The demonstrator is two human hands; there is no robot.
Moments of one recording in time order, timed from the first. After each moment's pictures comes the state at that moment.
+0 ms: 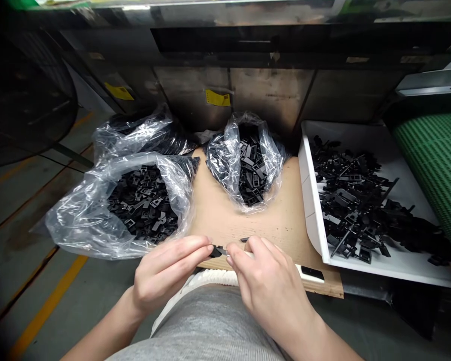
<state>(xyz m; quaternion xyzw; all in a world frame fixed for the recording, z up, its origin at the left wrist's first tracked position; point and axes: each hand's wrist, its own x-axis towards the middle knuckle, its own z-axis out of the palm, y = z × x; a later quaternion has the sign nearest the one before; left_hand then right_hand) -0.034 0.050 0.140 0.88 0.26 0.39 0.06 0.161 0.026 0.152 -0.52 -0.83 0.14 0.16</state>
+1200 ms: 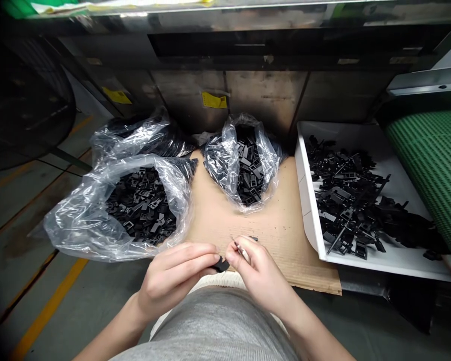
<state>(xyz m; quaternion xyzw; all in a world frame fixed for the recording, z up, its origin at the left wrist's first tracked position) -0.023 0.044 0.144 0.85 0.26 0.40 0.20 0.158 0.034 0.134 -0.48 -0.57 0.59 0.32</state>
